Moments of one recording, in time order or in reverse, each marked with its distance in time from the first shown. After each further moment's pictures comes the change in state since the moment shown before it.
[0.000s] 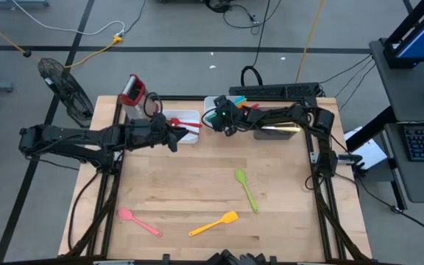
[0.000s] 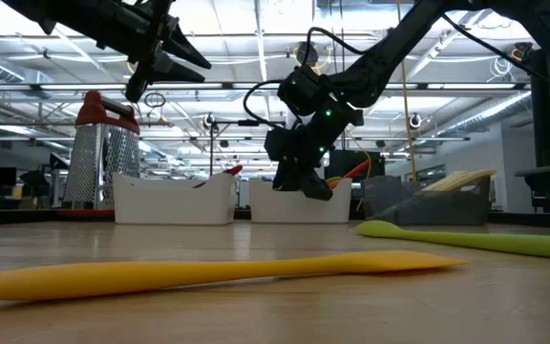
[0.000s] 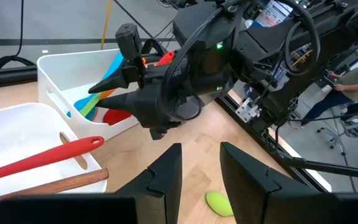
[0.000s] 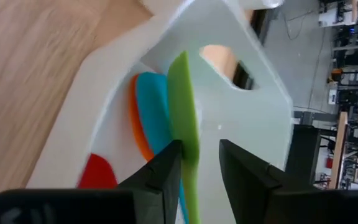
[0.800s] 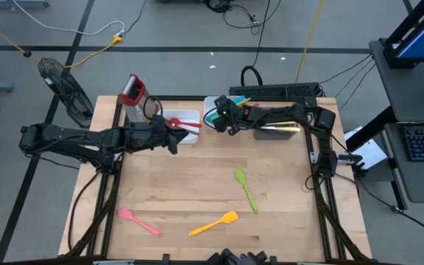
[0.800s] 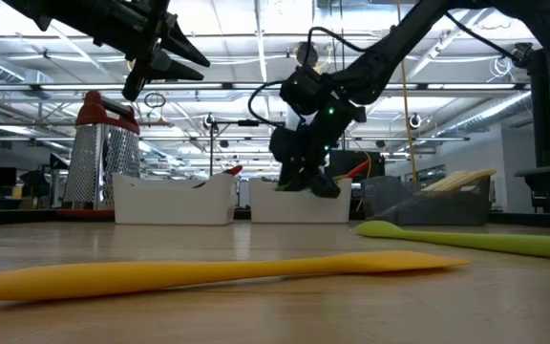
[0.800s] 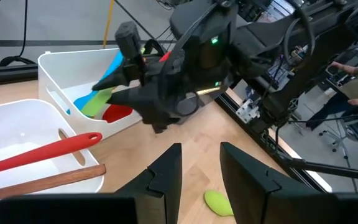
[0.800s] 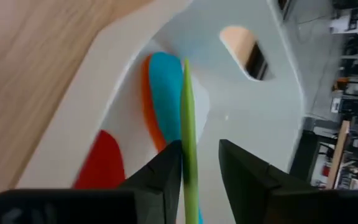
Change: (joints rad) left arm -0.049 0.000 0.000 -0.002 -0.060 -0.020; right arm -0.008 -0.015 -0.001 -0.056 -0.002 -0.071
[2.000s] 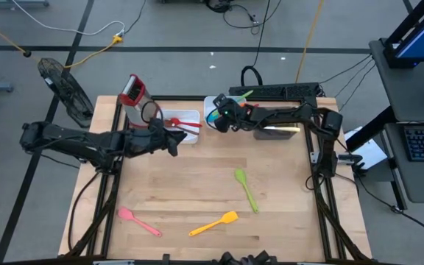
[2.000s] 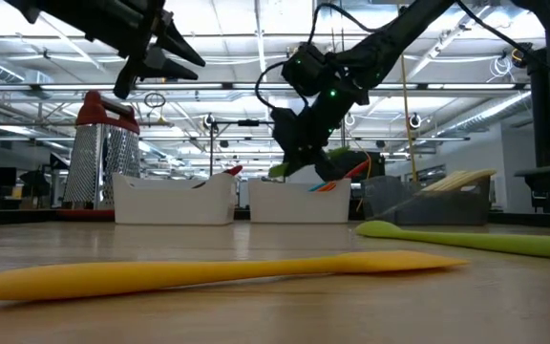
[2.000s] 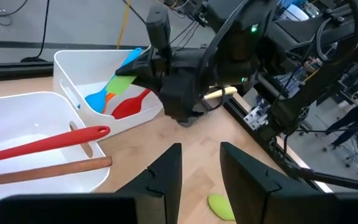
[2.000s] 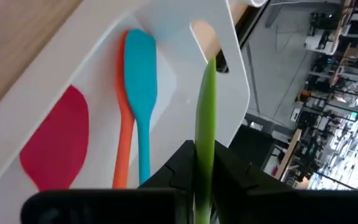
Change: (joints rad) left arm -0.084 -0.001 0.000 -0.024 -0.144 -0.065; right arm 0.031 -0.076 0.002 -0.032 0.104 -0.206
